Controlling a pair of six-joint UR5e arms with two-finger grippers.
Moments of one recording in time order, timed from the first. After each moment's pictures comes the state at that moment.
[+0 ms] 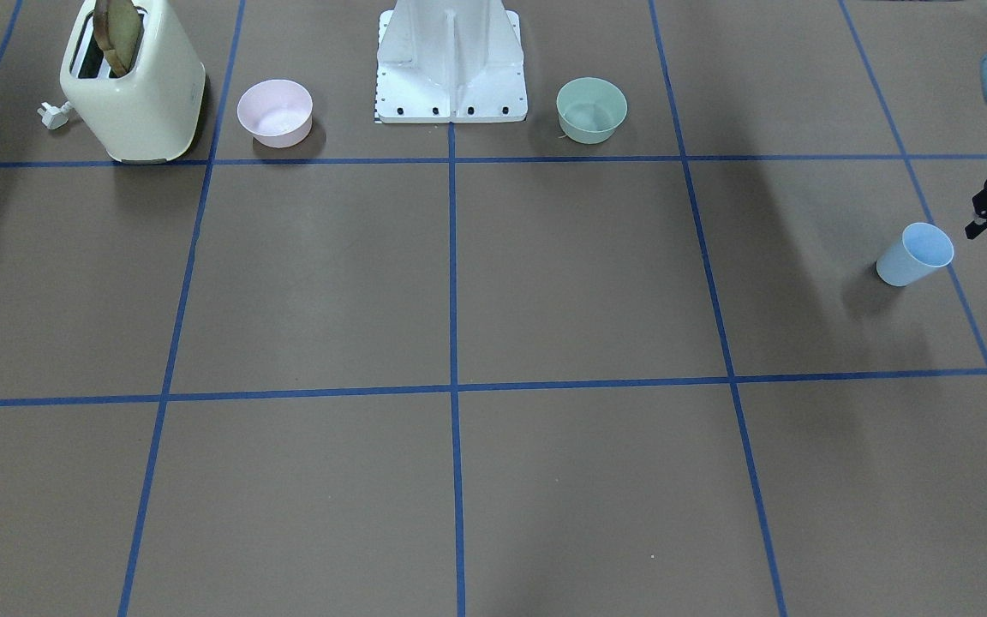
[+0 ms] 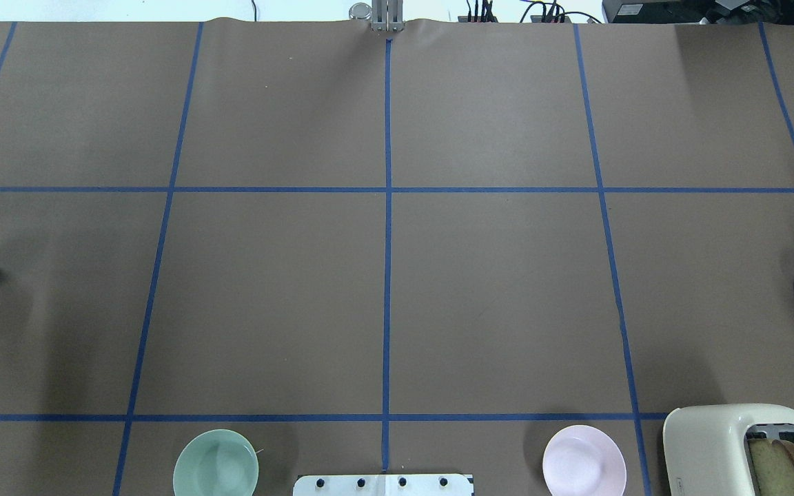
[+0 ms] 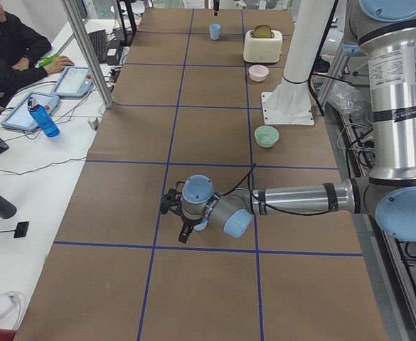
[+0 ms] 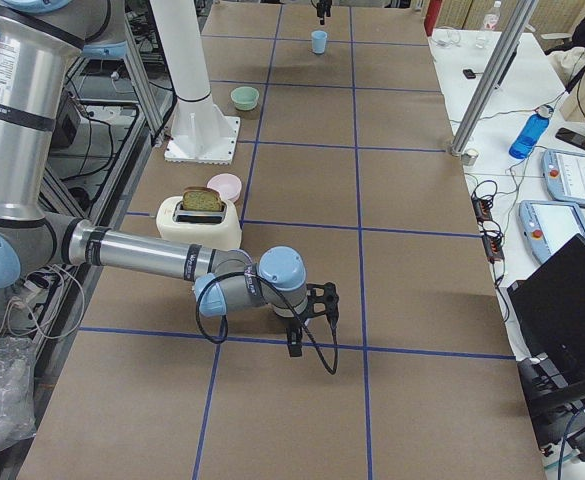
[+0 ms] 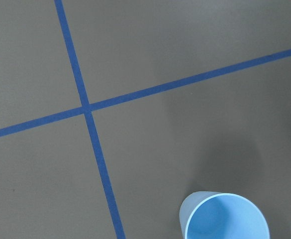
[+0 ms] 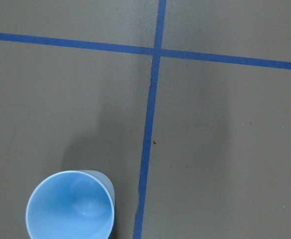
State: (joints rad) left arm -1.29 -1.41 -1.55 -2.27 -2.32 -0.23; right arm 1.45 -1.84 1.67 -1.14 2.30 0.17
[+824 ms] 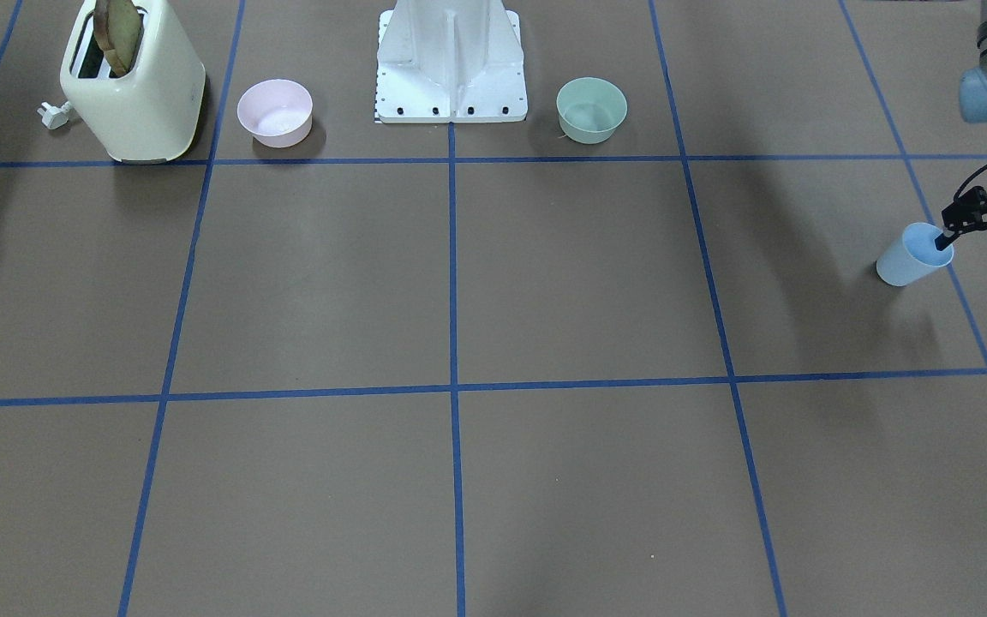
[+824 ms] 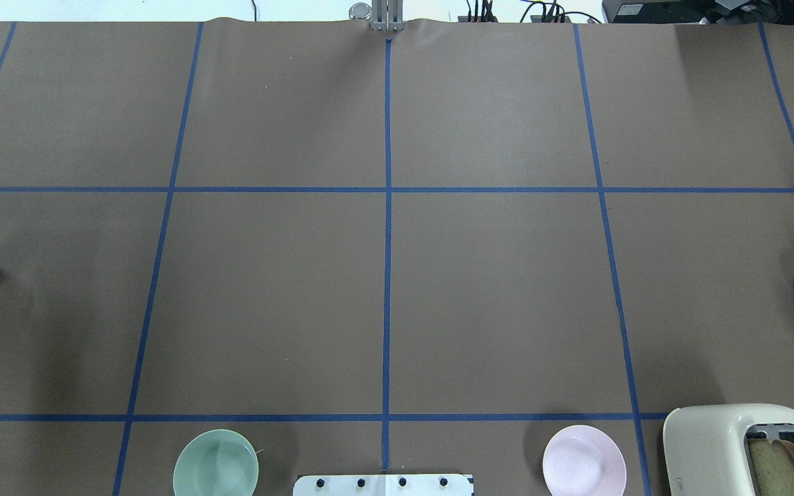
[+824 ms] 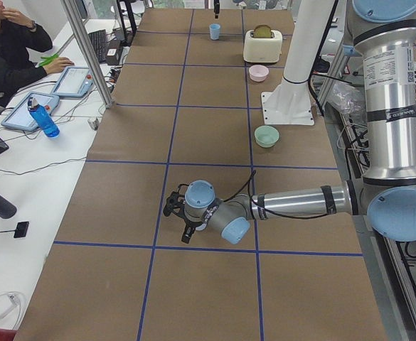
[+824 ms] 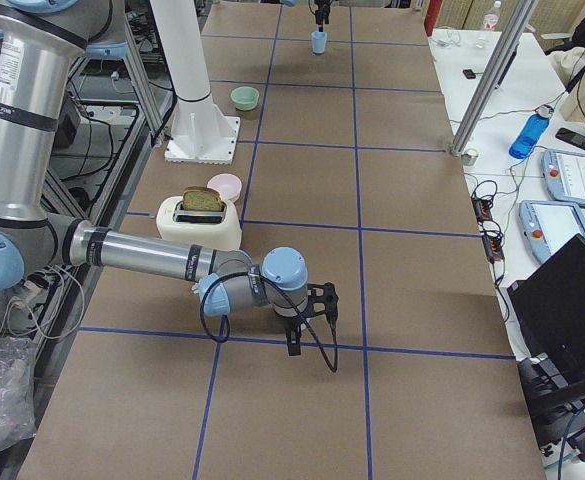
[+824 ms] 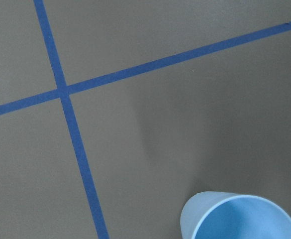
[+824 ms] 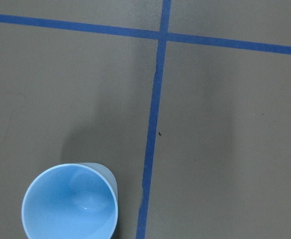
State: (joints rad) left arm -1.24 -1.42 -1.49 -2.38 -2.32 -0.31; right arm 1.40 -1.84 1.66 -1.14 2.30 0.18
